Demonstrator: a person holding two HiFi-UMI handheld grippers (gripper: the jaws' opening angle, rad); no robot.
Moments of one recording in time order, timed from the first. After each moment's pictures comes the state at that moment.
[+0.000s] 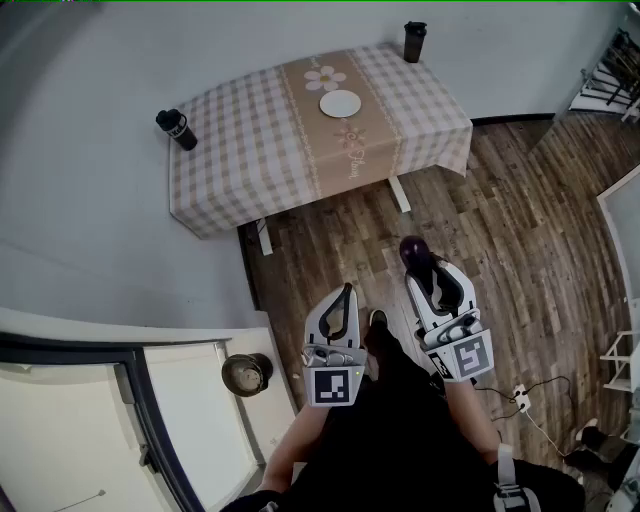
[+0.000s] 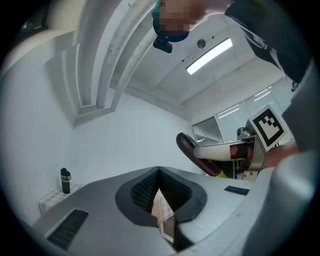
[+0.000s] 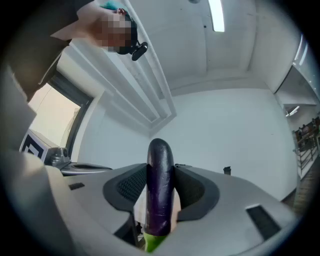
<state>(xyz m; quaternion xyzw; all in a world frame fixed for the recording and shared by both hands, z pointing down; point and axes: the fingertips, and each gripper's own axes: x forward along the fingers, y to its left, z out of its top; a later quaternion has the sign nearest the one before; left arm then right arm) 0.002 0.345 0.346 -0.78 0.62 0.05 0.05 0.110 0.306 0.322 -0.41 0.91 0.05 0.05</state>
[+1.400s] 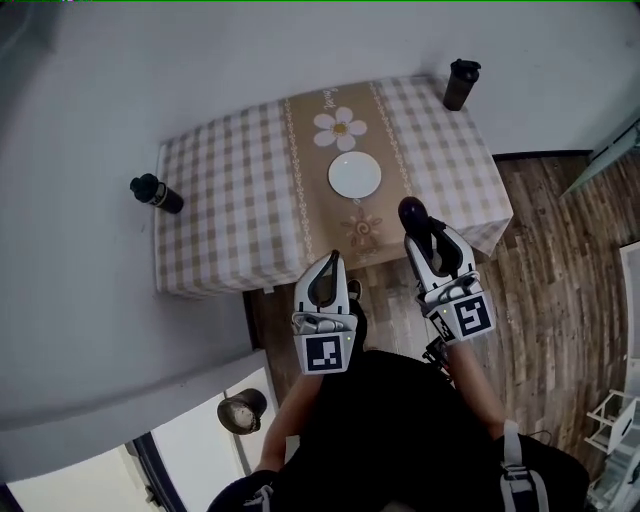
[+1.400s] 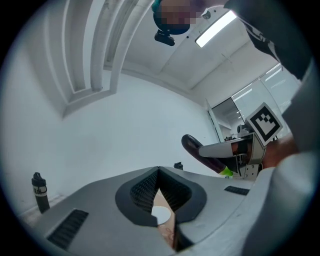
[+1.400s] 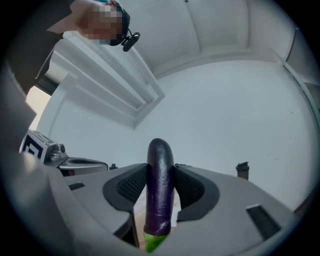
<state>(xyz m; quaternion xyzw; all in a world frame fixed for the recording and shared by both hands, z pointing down) -0.045 -0.037 0.348 -0.76 0.64 0.01 0.07 0.083 -0.092 0.336 -0.39 0.92 0.01 0.04</state>
